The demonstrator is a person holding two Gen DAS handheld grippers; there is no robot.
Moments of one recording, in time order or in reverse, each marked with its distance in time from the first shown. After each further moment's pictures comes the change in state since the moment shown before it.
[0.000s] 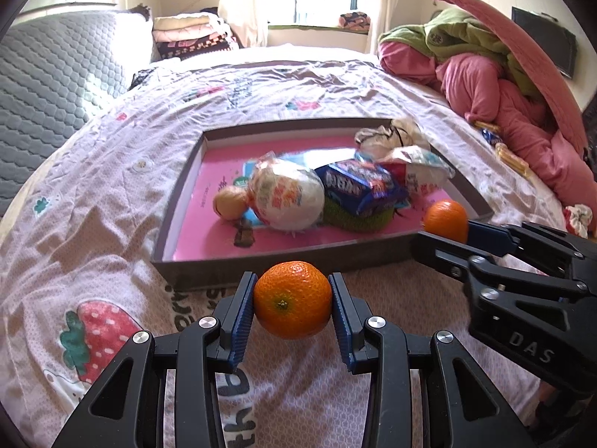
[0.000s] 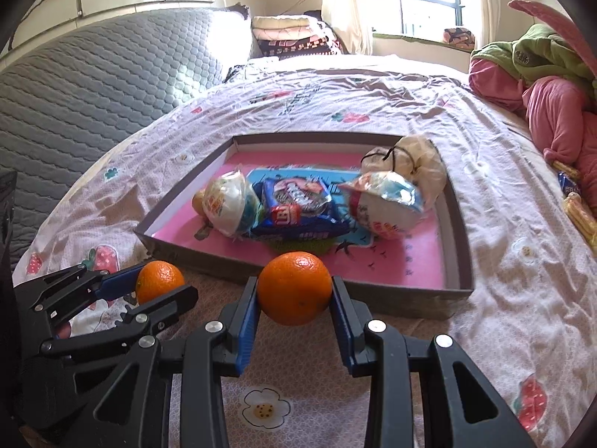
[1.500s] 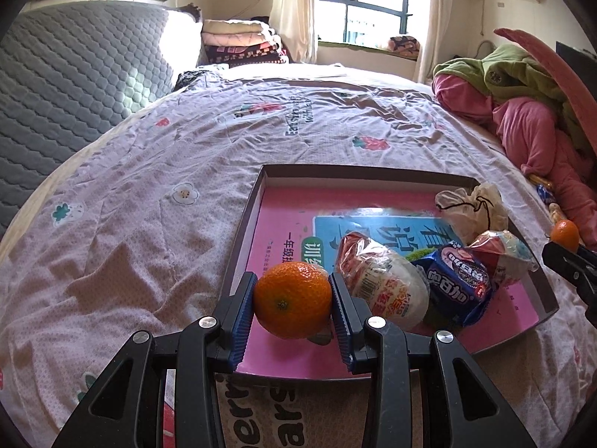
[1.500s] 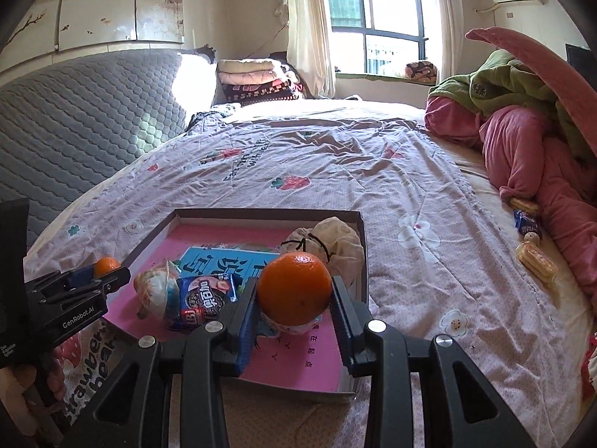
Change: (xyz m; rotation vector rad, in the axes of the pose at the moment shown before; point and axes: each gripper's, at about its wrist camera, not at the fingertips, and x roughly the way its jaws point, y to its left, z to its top) left arm 0.043 0.050 0.049 -0.122 -0.059 0.122; right arm -0.010 -0.050 0.044 0.030 -0.143 -0.133
